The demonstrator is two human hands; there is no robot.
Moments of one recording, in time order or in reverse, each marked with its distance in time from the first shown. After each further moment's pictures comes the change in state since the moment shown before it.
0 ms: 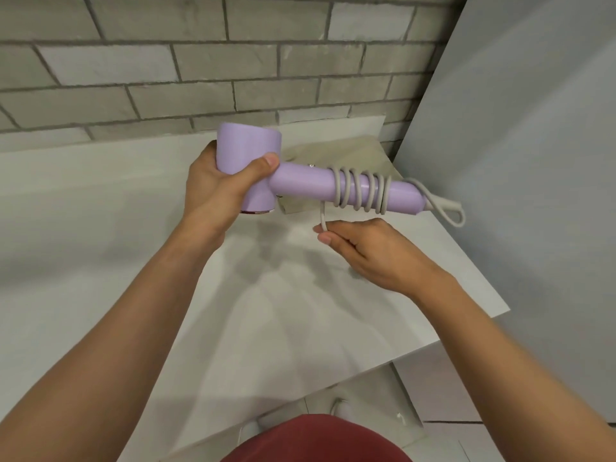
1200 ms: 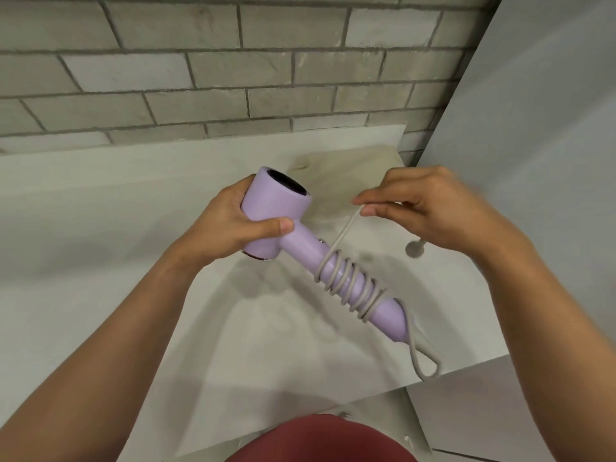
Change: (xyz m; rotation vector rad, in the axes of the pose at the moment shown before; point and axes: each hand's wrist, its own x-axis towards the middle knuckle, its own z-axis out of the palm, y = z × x) left_hand -0.003 -0.013 -0.004 0.262 -0.416 0.041; right_hand 0.035 0.052 -0.087 -0.014 0.158 -0.330
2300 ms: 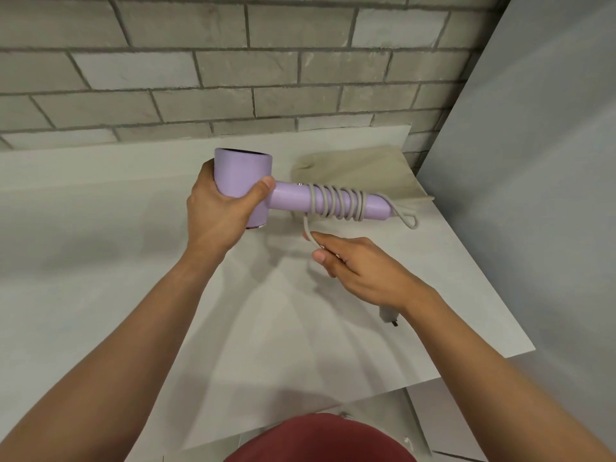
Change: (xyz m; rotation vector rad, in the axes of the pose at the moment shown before) left_hand 0.014 -0.018 0.007 0.107 0.691 -0.113; right_hand -0.017 -0.024 0.114 0.241 -0.247 0.233
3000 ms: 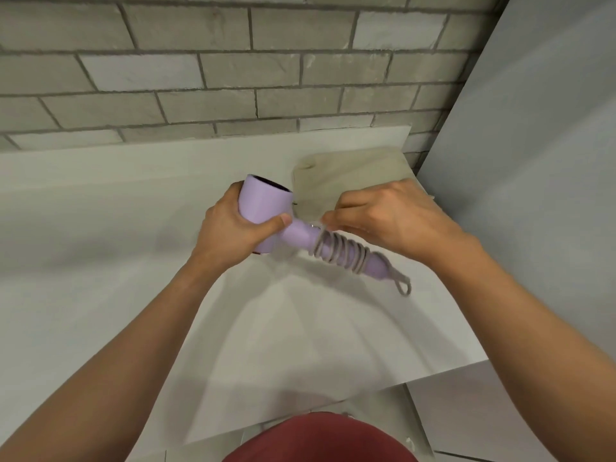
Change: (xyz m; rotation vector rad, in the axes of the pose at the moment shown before) left_hand -0.016 -0.022 -0.007 0.187 -0.276 0.062; right_hand 0.010 -0.038 -0.083 -0.697 0.053 -0.305
